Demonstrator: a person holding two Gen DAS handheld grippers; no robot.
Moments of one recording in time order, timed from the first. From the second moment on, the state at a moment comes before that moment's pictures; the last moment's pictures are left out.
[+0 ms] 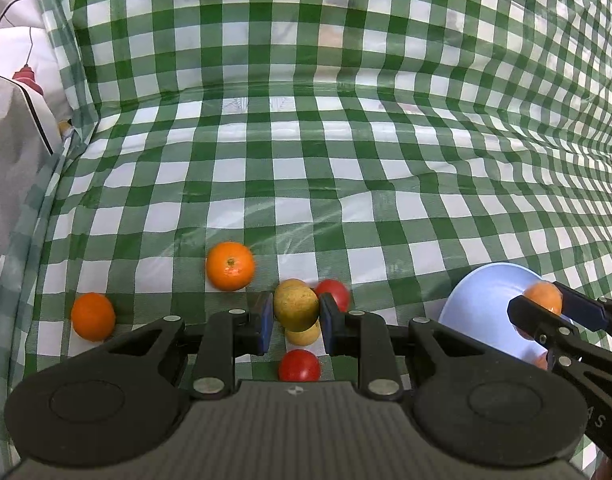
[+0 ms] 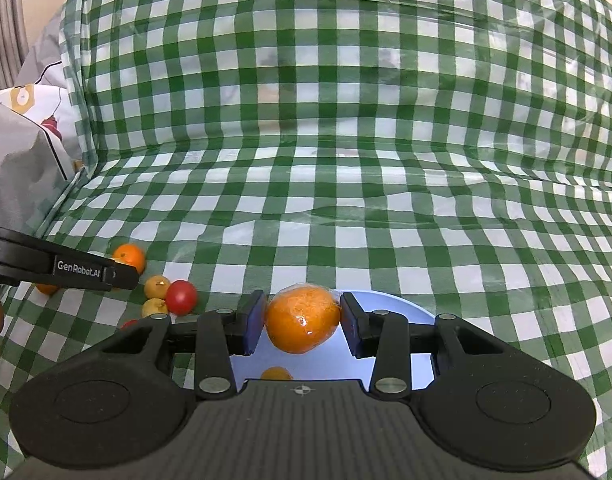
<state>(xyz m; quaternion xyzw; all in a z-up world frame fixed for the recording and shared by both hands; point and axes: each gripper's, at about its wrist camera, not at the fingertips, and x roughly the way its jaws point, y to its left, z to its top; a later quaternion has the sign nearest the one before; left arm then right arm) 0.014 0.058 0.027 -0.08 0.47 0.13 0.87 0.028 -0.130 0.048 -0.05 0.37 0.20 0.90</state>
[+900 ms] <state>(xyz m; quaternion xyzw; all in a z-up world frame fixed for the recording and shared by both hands) 0.018 0.048 0.022 -0.06 0.47 0.10 0.88 0.034 -0.143 0.045 -0.04 0.38 0.17 0.91</state>
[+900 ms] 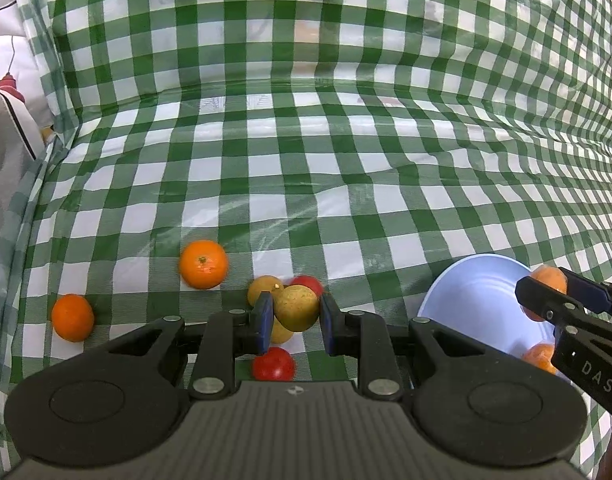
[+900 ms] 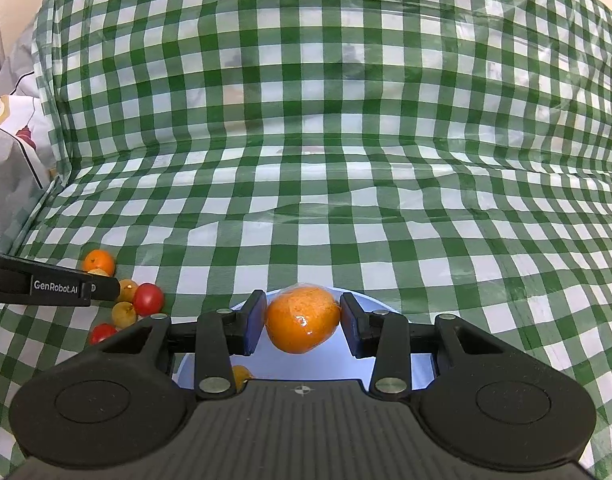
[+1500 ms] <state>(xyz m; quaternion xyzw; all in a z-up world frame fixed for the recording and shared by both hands) 0.013 0.021 0.029 -0.04 0.45 0.03 0.89 0.041 -0.153 0.043 -0.04 0.38 0.14 0.91</state>
